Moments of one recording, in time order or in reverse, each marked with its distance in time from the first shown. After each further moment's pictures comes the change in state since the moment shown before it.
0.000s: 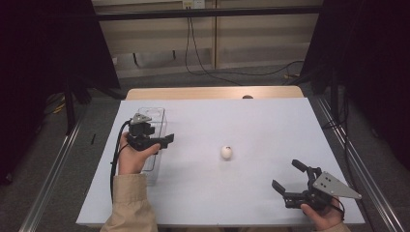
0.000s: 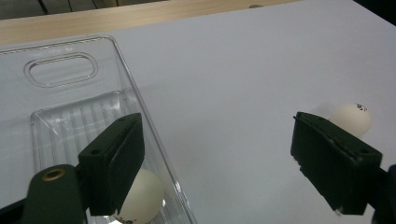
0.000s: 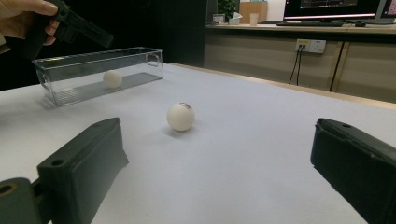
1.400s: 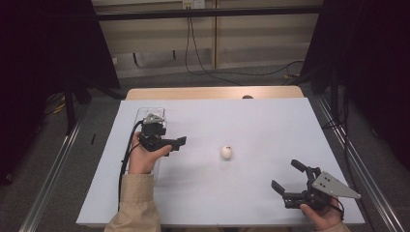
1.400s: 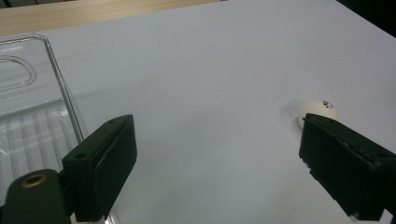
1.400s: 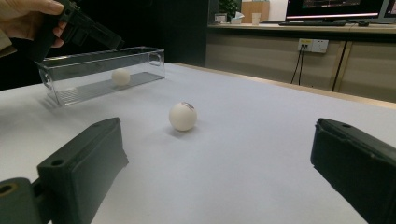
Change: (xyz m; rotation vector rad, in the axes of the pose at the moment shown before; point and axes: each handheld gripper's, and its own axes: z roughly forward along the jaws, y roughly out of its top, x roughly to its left) left arm -0.024 0.005 0.017 0.028 -0.071 0.014; right arm 0.001 0.000 0.001 0.001 0.010 -0.001
